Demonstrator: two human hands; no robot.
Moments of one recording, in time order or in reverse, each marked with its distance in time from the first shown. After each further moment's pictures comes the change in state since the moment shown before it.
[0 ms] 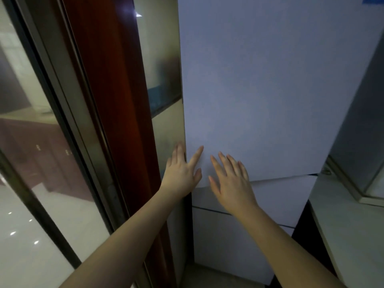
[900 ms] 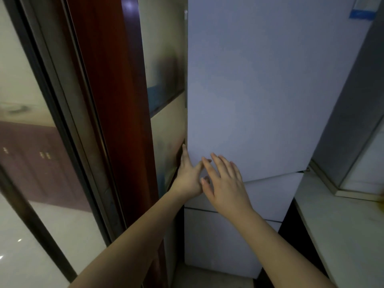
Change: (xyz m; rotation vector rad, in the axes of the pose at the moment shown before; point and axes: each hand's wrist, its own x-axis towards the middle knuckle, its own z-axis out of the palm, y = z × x) left_hand 0.015 -0.012 0.042 -0.488 -0.087 0.104; right_hand 0.001 -0.041 -0.013 0.019 0.044 -0.006
